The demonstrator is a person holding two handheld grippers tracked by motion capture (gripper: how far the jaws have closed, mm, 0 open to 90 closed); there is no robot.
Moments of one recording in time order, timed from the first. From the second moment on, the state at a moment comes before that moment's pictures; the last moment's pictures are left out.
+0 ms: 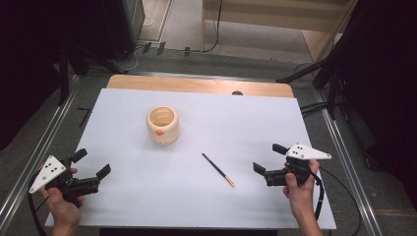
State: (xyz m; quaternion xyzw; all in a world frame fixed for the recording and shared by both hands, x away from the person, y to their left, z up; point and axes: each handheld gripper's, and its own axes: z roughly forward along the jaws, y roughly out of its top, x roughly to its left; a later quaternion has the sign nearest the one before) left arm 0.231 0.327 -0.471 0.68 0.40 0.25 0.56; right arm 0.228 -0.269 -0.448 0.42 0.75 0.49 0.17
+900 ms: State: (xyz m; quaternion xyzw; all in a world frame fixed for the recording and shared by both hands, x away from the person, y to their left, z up) left arm 0.233 0.330 -0.472 0.68 0.40 0.25 0.56; right arm 0.260 -0.224 -0.437 0.40 0.79 0.43 0.15
